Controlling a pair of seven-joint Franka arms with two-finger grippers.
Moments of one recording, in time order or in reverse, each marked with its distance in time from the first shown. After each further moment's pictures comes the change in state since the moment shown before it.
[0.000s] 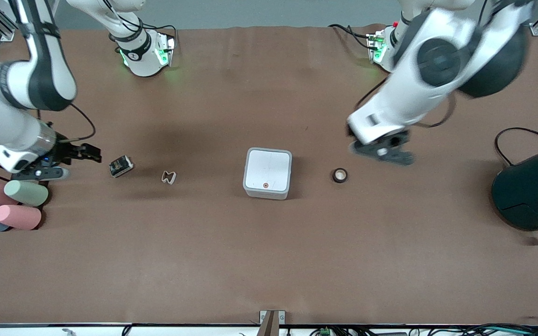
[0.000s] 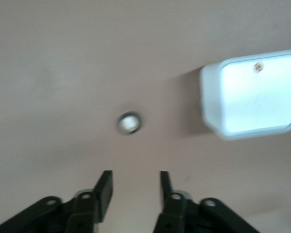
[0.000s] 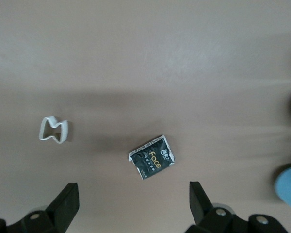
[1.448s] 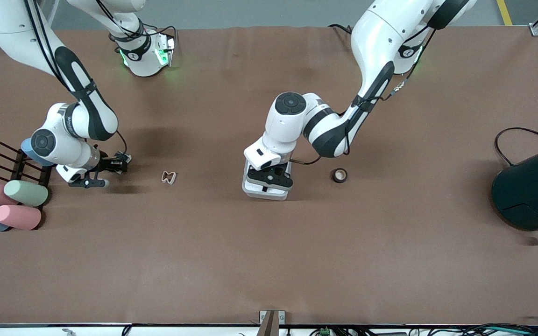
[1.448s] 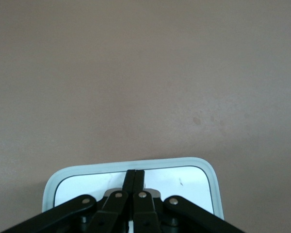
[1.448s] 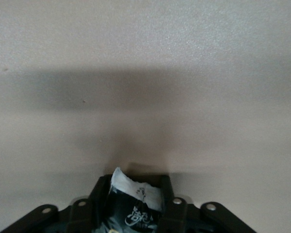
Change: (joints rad) left arm -0.234 0.400 0.006 0.031 0.376 0.748 -0.498; right arm -0.047 0.291 -0.009 -0.125 0.000 0.358 0.001
